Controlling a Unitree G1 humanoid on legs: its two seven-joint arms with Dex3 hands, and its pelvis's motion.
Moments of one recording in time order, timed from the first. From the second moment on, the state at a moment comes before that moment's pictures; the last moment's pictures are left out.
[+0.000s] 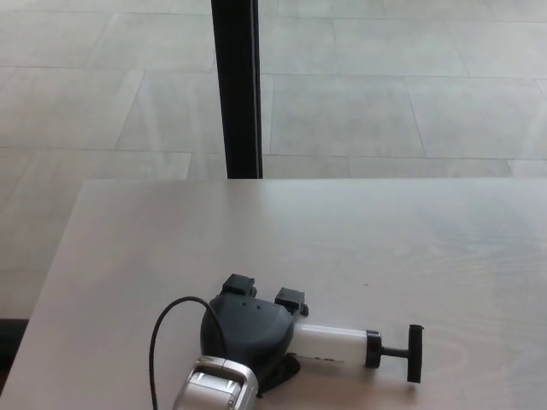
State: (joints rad) left_arm -0.45 0.25 -0.84 0.34 0.95 0.46 0.08; right_arm -0.42 -0.56 -0.28 0.25 0.12 -0.09 0.11
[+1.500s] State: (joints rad) left_arm -0.44 0.22 -0.69 0.40 0.97 0.31 0.14; right_arm -0.48 -0.55 -0.29 0.39 0.08 -0.19 0.07
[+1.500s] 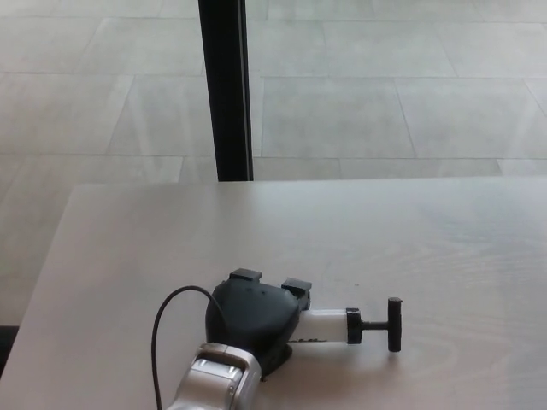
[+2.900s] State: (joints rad) left_arm -0.73 0.27 -0.53 0.63 0.89 0.05 0.37; right_arm -0.50 -0.33 0.04 0.09 -0.11 0.18 -0.03
